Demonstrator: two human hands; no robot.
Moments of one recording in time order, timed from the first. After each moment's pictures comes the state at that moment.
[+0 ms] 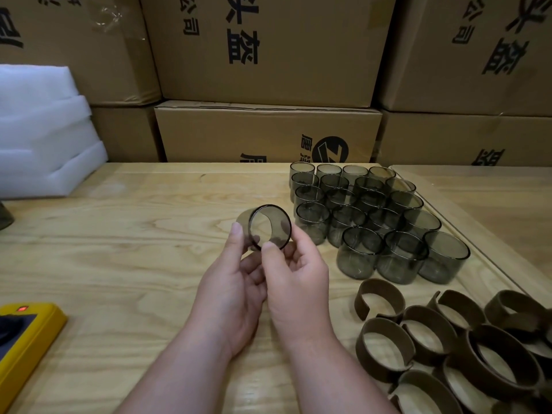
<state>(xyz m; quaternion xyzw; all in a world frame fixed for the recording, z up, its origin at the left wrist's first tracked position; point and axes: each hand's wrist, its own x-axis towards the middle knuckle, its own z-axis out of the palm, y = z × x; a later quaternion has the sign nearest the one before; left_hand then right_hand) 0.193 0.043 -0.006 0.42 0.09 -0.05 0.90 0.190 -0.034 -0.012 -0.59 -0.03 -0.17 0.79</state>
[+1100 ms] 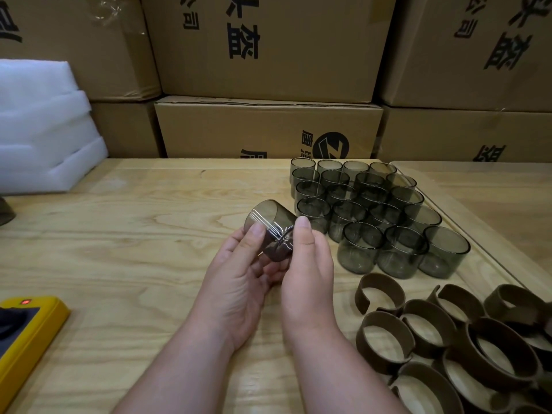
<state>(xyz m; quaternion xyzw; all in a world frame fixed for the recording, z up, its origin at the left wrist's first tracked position) 0.186 0.041 -0.004 0.44 0.03 0.00 0.90 0.189 -0.036 -0.007 -0.52 0.06 -0.13 0.84</state>
